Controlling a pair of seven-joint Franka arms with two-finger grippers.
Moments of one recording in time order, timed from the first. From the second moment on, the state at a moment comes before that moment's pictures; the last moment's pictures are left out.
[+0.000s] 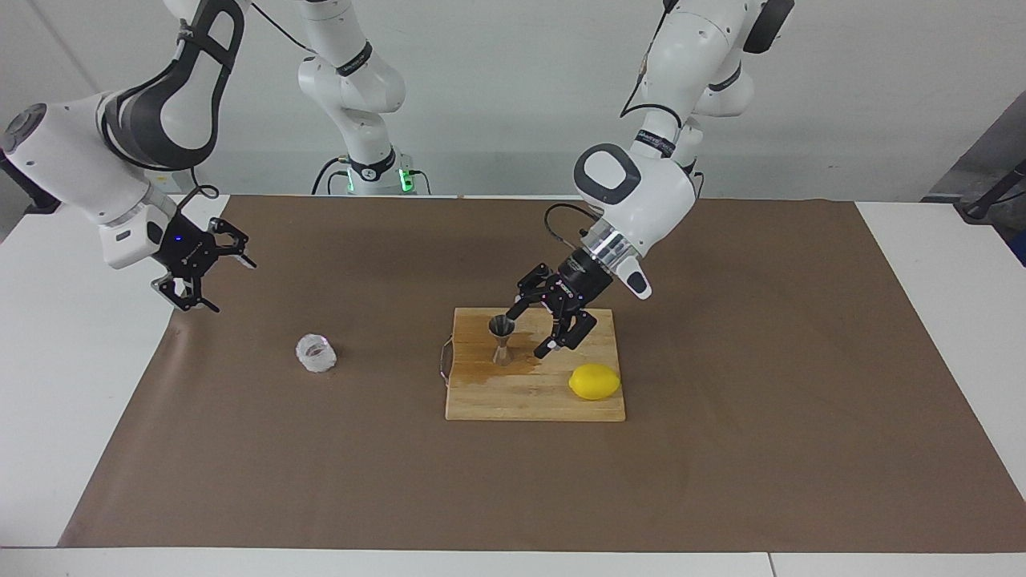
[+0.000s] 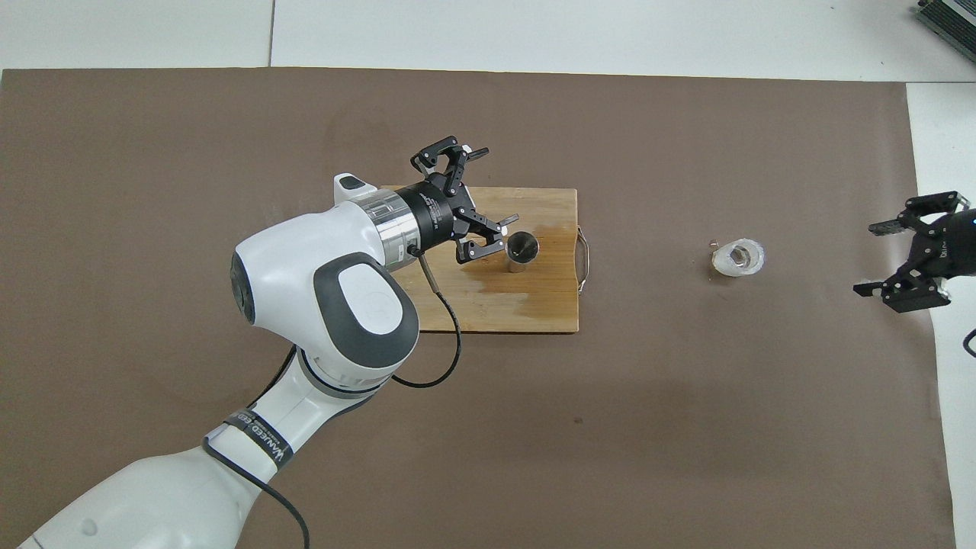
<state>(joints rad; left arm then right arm) -0.26 0.33 -0.39 -1.80 -1.25 2.82 -1.28 -0.27 0.13 -0.04 -1.83 0.36 1.85 -1.55</state>
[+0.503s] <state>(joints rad) -0.19 0.28 -0.33 -1.80 -0.77 2.48 -1.28 -0.29 0.24 -0.04 -1.83 0.47 1.85 -1.78</state>
